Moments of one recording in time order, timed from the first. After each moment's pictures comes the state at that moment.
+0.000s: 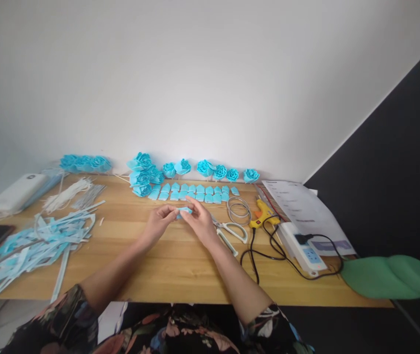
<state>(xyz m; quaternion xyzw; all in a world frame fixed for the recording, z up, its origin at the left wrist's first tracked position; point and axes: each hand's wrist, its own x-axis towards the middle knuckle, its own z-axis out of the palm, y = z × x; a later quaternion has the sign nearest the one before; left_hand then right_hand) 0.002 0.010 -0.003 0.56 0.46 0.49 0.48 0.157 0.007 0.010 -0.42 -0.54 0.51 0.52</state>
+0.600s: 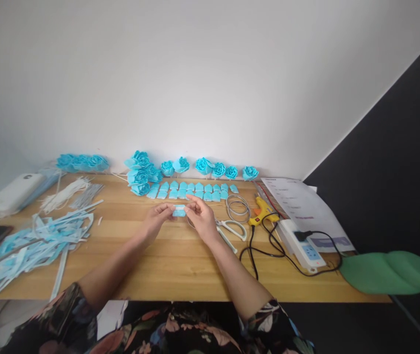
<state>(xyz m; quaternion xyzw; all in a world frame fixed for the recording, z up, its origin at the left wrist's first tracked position) -0.003 0.013 -0.001 0.52 0.43 0.48 0.56 0.160 0.010 0.010 -0.44 -0.55 0.48 0.52</state>
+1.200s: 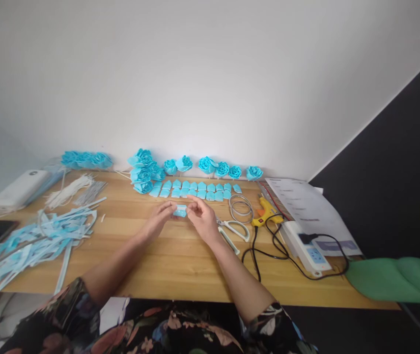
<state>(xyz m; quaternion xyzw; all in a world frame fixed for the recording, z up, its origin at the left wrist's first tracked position) -0.002 0.015 0.002 0.47 0.40 0.49 0.61 0.161 0.010 0.007 -0.45 -0.60 0.43 0.50</state>
